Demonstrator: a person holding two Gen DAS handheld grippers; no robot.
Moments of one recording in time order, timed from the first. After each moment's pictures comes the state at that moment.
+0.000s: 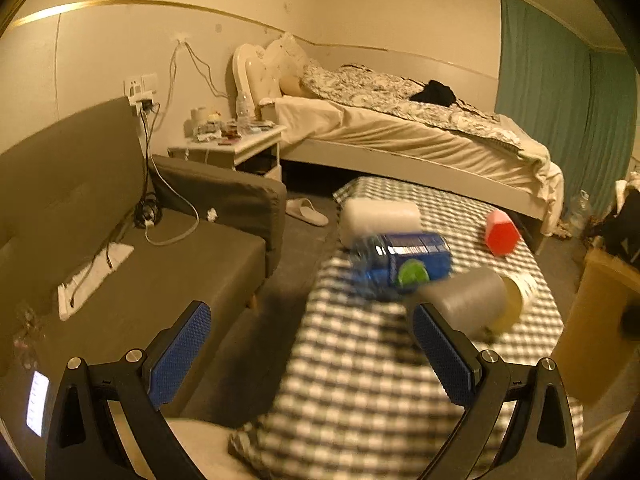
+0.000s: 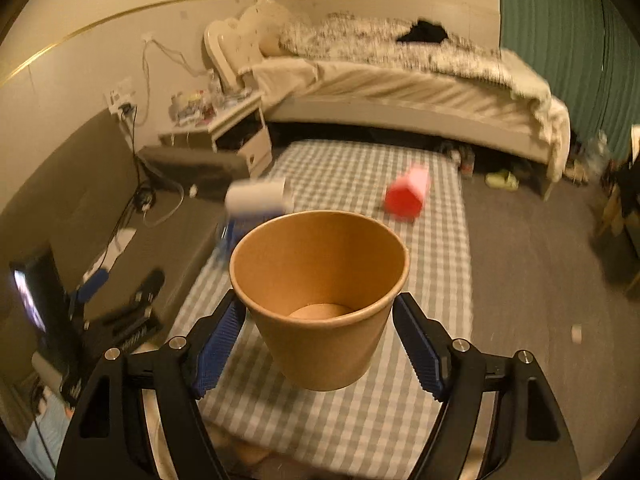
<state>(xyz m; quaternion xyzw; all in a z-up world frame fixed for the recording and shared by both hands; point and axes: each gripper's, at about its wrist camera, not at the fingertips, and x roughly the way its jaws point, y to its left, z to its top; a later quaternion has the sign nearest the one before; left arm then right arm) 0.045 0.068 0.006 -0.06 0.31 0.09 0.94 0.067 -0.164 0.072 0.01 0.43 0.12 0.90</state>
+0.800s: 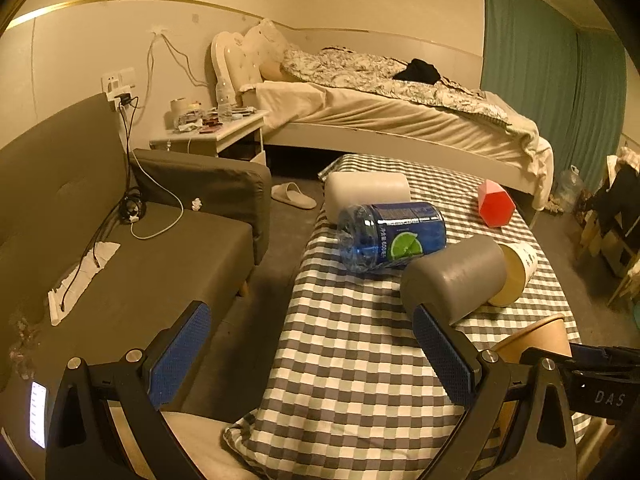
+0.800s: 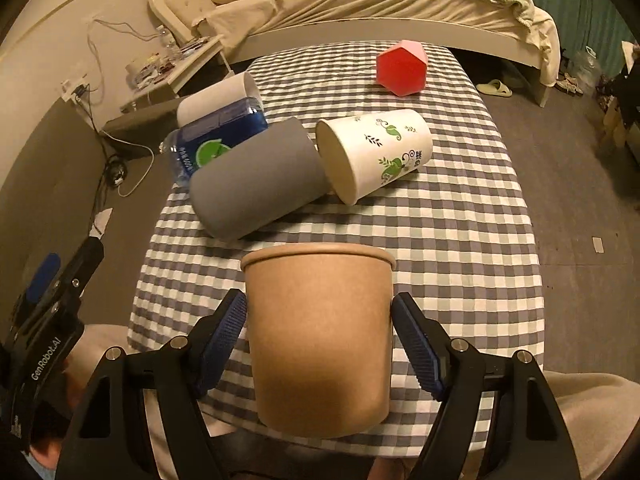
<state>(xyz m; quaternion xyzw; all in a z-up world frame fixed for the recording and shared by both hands) 0.060 0.062 -0.016 -0.03 0.34 0.06 0.94 0.092 -0.156 -0.036 0.07 0.53 0.07 0.84</state>
